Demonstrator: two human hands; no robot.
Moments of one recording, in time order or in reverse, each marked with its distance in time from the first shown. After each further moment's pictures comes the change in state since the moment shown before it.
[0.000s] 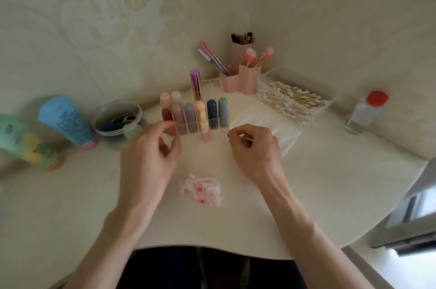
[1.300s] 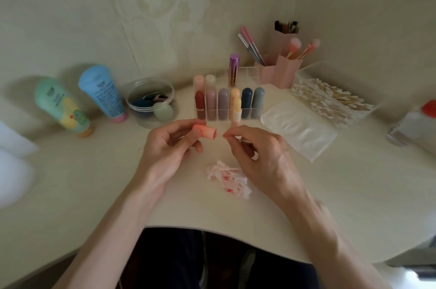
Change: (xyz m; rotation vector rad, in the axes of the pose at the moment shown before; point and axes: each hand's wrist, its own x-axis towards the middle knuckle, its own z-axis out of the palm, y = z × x) left_hand -0.015 -0.030 0.000 -0.935 -0.172 -0.528; right_hand -0.019 0.002 0.020 -0.168 -0.139 -0.698
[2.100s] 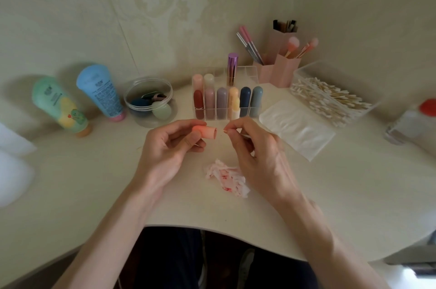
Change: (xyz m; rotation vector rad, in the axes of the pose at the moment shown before) left_hand -0.001 -0.003 0.000 -0.016 0.008 0.068; right_hand 0.001 -0.009 0.004 0.113 0.003 0.107
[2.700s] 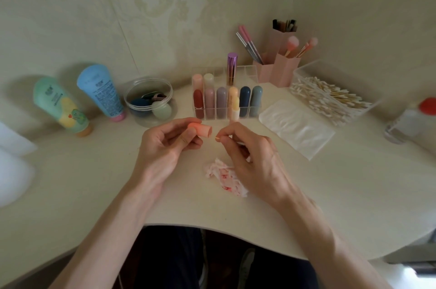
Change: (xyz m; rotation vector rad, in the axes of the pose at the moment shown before) left_hand -0.001 0.003 -0.002 -0.037 0.048 -0.033; right_hand -0.001 -0.006 0.000 0.033 -0.096 -0.051
